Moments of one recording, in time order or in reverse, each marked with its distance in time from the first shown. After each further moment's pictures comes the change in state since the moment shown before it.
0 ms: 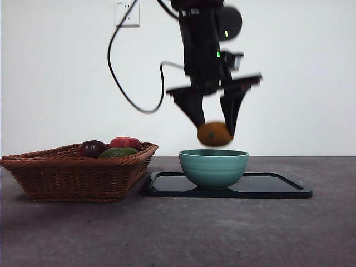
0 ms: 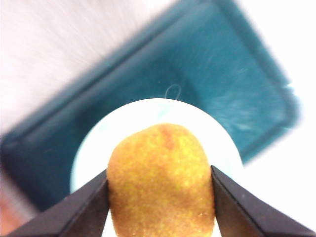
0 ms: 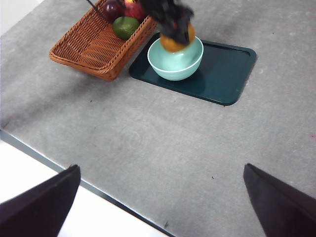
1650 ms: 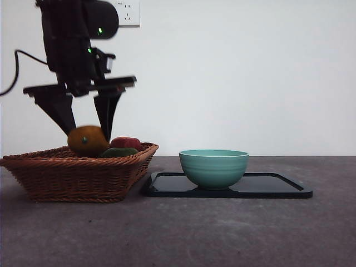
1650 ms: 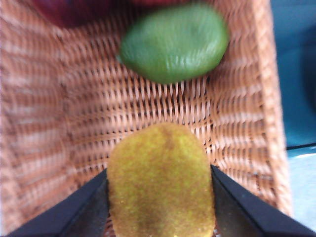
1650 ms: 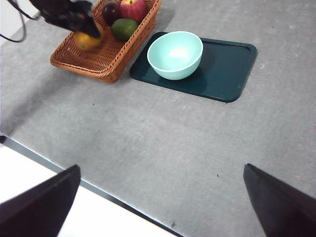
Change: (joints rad) left arm 0.331 -0.653 -1.114 0.418 -0.002 -0.190; right arm 0.000 0.000 0.000 0.000 0.000 0.047
